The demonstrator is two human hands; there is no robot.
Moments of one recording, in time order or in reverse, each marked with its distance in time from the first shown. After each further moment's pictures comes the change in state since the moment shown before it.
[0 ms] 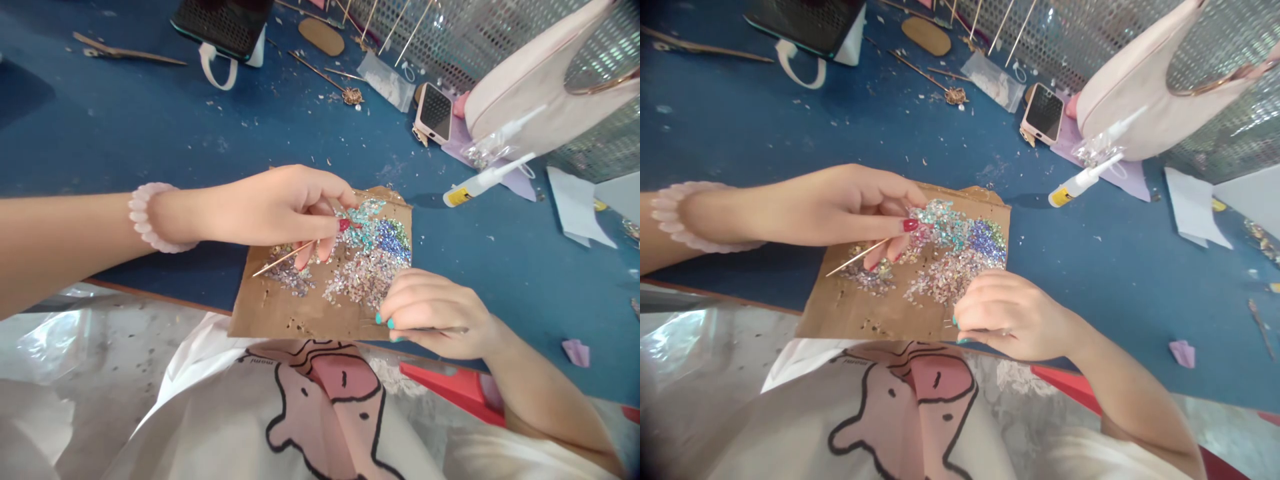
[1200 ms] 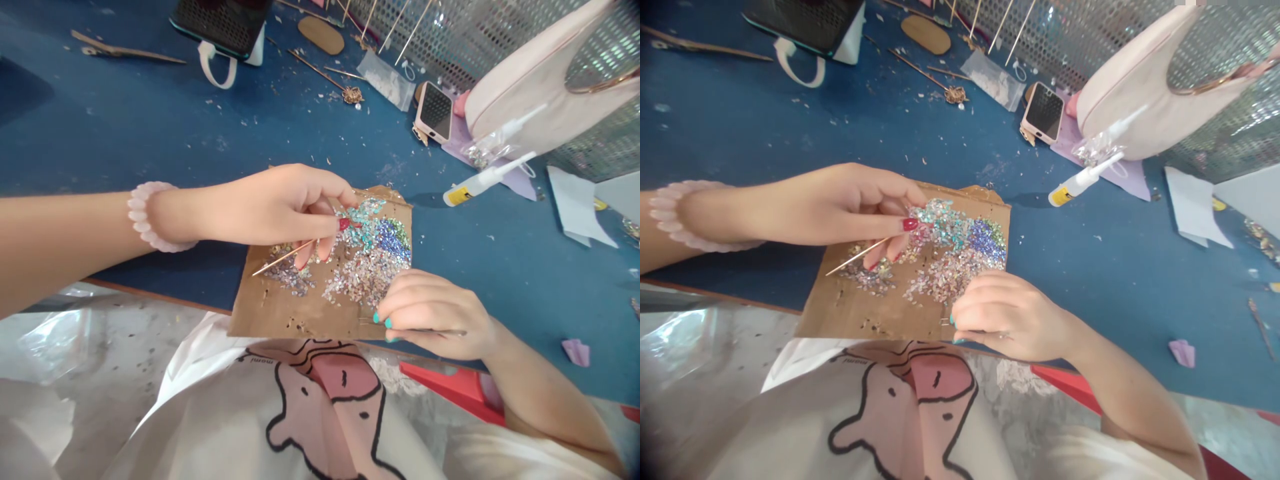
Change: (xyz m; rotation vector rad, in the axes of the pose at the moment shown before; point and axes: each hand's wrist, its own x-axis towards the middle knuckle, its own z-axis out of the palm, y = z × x) left_hand 0.001 0.002 0.001 -0.003 0.006 -0.053; right_hand 0.002 -0.003 0.003 -0.056 0.022 -0.010
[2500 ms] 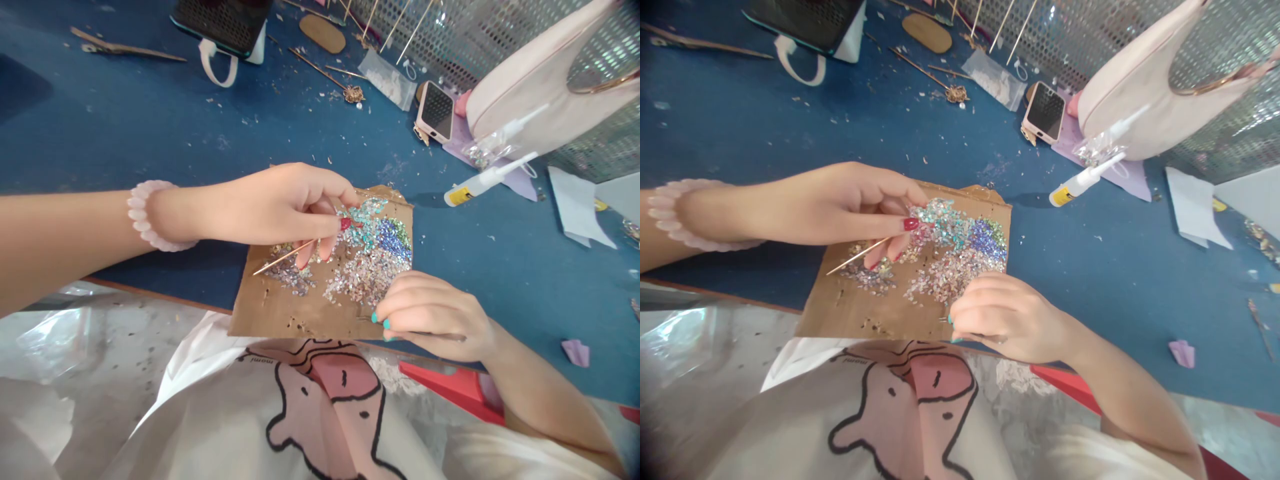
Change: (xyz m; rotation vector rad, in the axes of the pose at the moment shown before) left_hand -0.001 0.012 0.003 0.128 0.046 -0.107; right_hand 0.005 -0.003 0.002 -0.025 0.003 -0.018
